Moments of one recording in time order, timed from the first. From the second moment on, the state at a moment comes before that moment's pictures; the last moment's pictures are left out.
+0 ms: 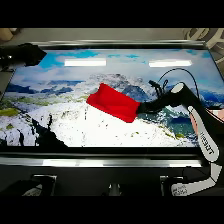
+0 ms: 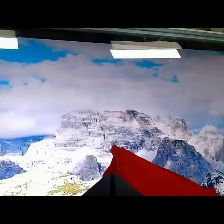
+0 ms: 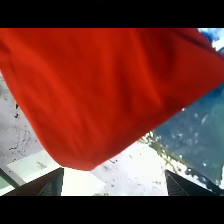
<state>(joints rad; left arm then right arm) -0.13 -1.15 1.61 1.27 -1.03 -1.60 0.00 -1.66 1.24 -0.86 1.21 1.04</state>
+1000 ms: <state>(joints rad) -0.15 -1.16 1.59 1.27 -1.03 -1.60 -0.54 -1.53 1.50 -0.64 1.29 0.98</state>
